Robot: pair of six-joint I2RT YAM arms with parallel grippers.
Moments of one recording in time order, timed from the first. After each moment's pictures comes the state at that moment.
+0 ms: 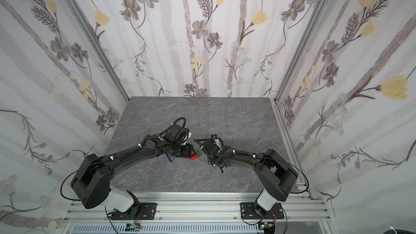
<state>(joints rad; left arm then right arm) -0.71 1.51 1.00 -0.55 0.26 -0.55 0.85 1.63 0.88 -0.45 0.40 0.67</state>
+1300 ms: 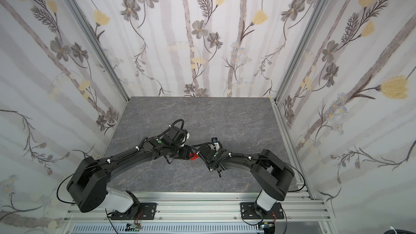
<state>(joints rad) -0.71 1.46 0.94 -0.53 0.24 -0.56 0.91 1.67 0.87 -0.49 0.50 0.83</state>
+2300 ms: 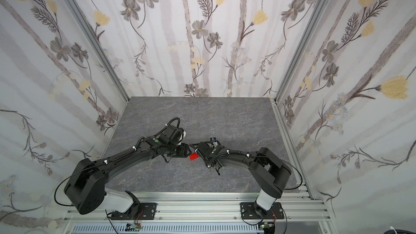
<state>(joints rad) -0.65 1.44 0.93 -0.53 0.22 -0.57 0.91 1.67 0.96 -0.61 0.39 0.82</state>
